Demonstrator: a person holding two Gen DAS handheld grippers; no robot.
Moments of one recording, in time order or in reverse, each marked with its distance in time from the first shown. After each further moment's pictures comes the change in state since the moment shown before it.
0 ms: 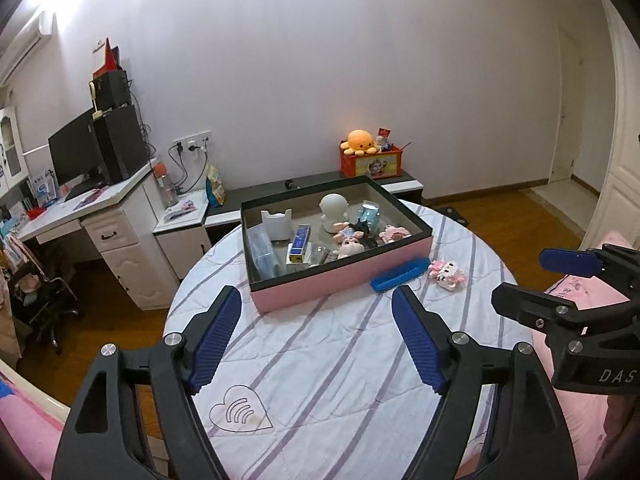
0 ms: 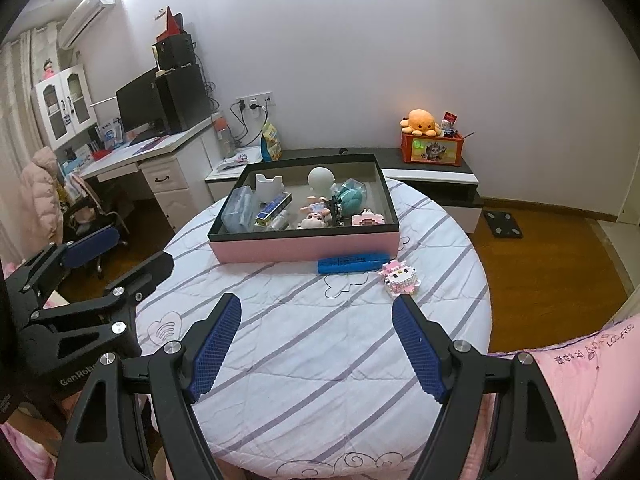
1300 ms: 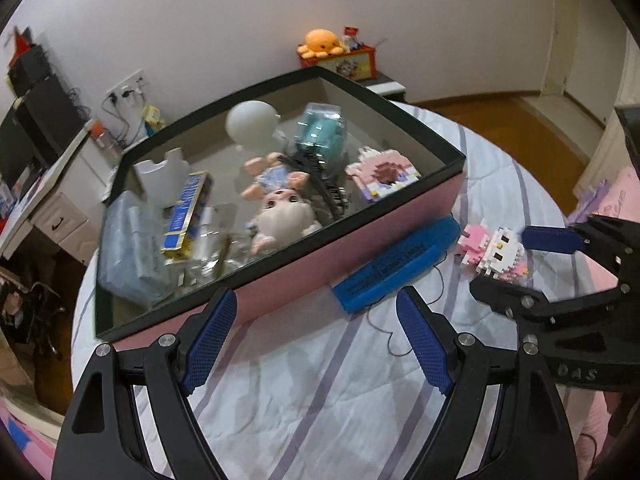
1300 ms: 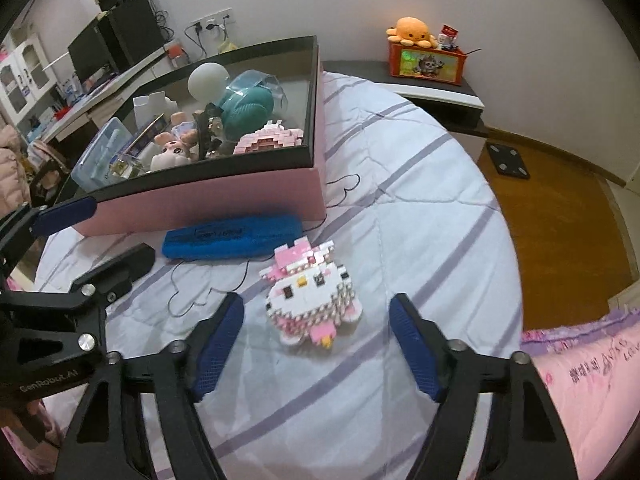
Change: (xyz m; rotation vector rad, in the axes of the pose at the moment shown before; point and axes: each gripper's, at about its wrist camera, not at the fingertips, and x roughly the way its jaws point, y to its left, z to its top) left arm 0.216 -0.071 0.007 0.149 0.357 -0.073; right arm 0.191 -0.112 0.003 0.028 0.309 -0.007
